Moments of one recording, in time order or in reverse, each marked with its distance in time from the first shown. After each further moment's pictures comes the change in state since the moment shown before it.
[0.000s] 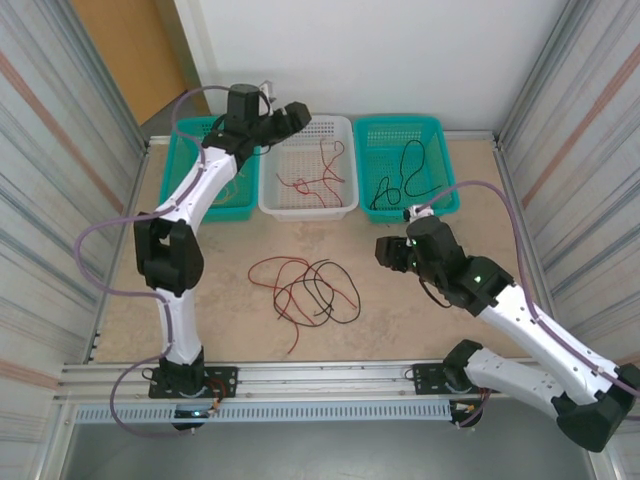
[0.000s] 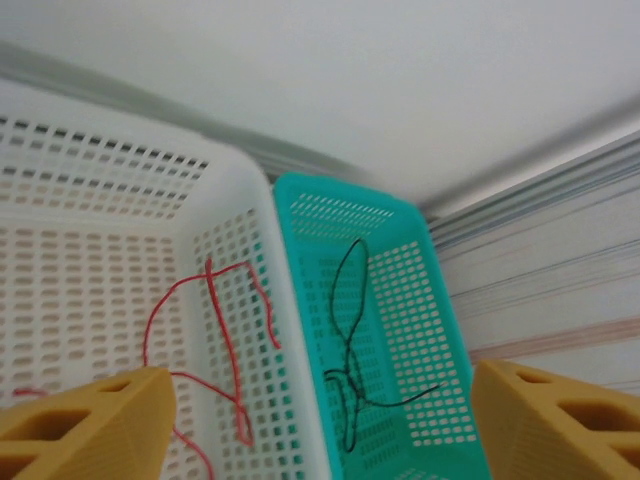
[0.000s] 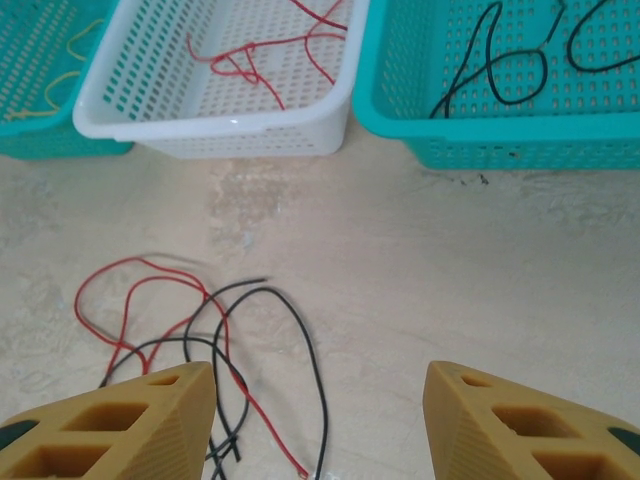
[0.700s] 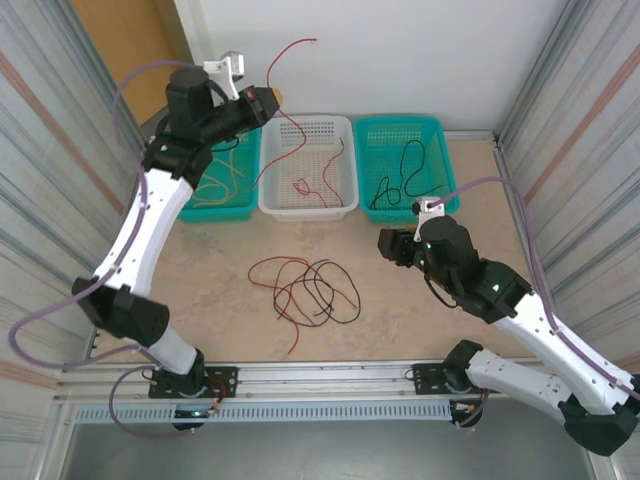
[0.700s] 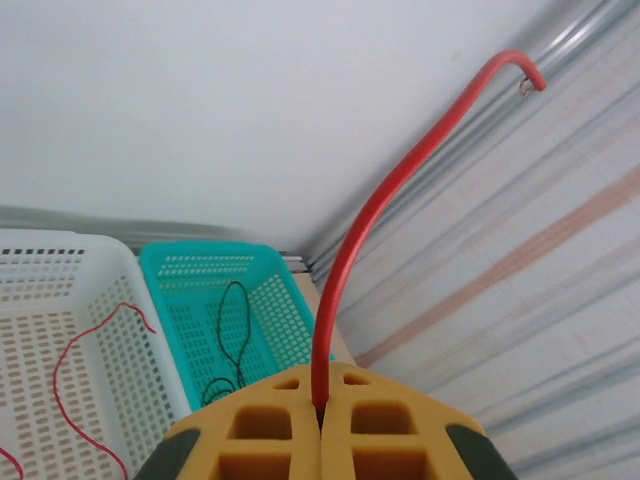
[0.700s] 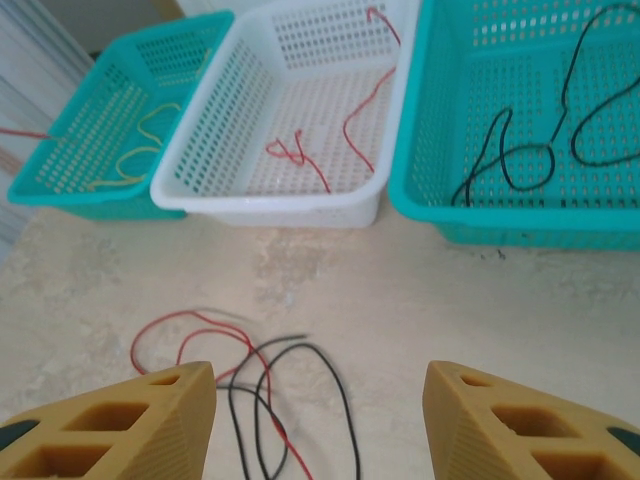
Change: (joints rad) left arm 0.010 -0.369 -0.048 -0.051 0.100 0.049; right arm 0.059 -0.077 0.057 0.022 0.079 -0.006
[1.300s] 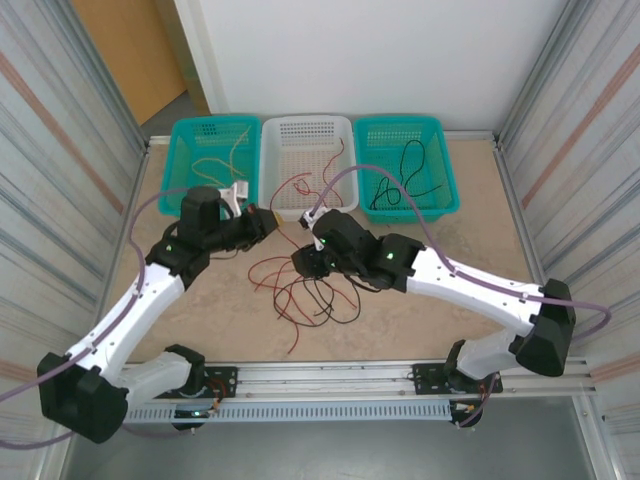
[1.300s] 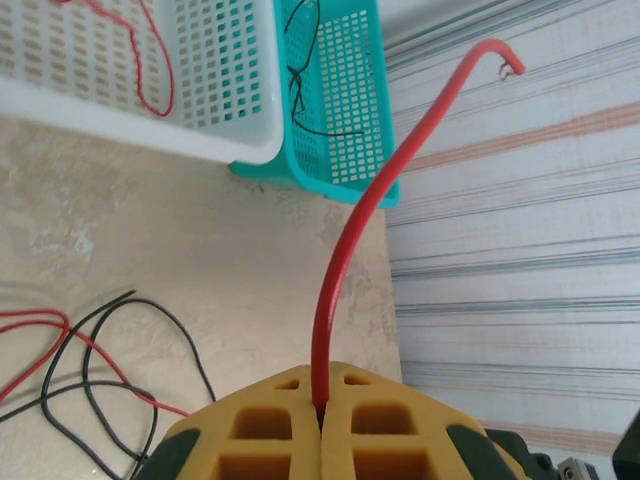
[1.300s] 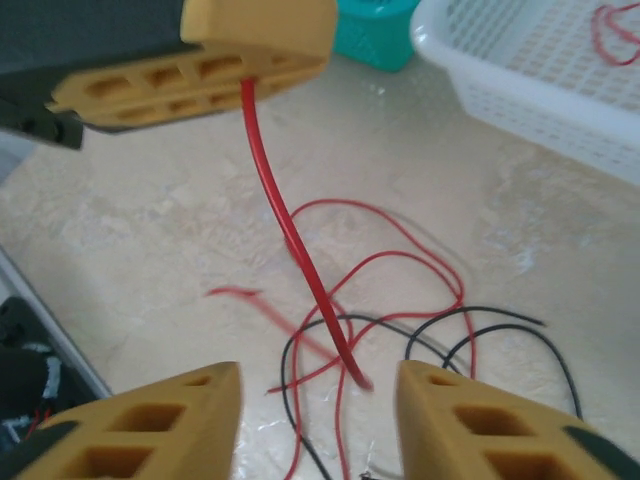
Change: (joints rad) left arm -0.092 -0.539 -0.905 0.056 0.060 -0.270; right arm 0.290 0.535 0.268 0.111 -0.144 -0.121
